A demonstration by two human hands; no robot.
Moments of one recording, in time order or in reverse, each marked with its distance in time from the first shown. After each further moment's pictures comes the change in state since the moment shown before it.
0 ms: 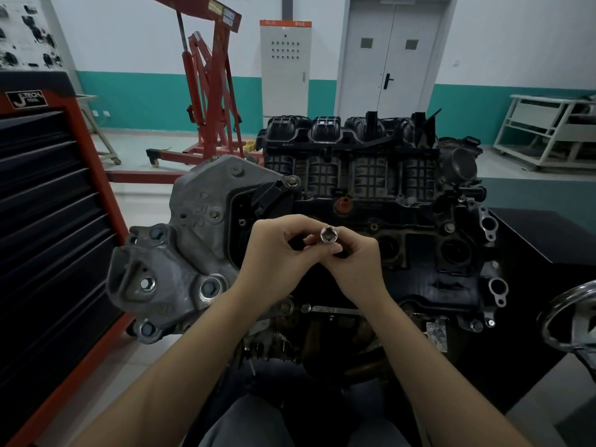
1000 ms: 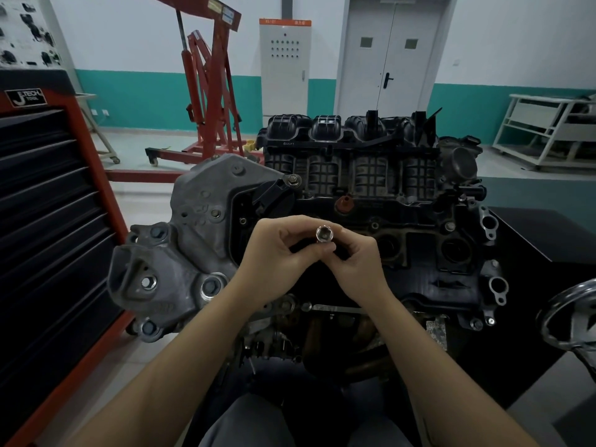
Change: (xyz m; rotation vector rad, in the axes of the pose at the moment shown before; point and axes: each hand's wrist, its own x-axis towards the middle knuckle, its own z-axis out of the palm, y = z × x) left_hand -0.001 -0.002 -0.005 -0.122 -0.085 -0.012; right_hand 0.000 -0.005 0.000 -0.059 -0.032 -0.030
